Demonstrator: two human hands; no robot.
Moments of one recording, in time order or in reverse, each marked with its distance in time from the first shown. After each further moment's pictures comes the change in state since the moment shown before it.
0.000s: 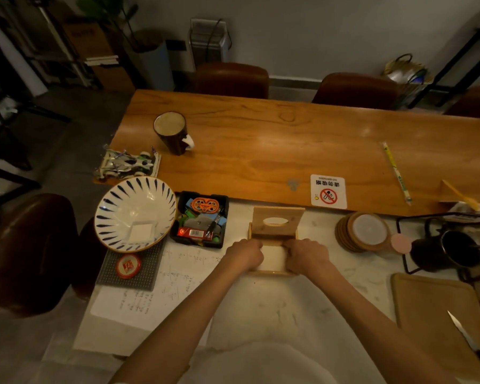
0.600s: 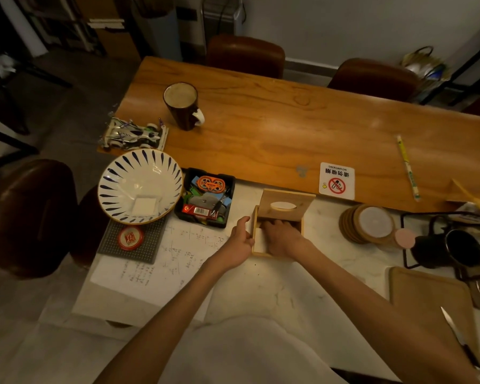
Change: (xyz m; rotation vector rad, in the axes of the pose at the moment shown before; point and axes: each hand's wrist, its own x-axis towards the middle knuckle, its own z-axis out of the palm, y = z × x) left_hand -0.006 -0.049 0.037 -0.720 0.087 0.130; right_hand 0.032 -0.045 0.017 -0.027 -0.048 -0.253
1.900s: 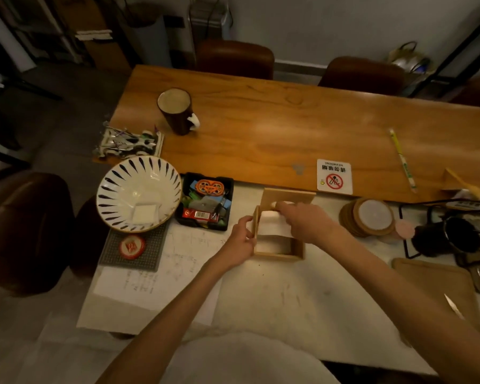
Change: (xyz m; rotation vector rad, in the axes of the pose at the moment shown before) left_hand 0.001 0.002 -0.010 -0.067 0.019 0.075; right_hand -0.059 0.011 -0.069 -0.111 0.209 -0.073
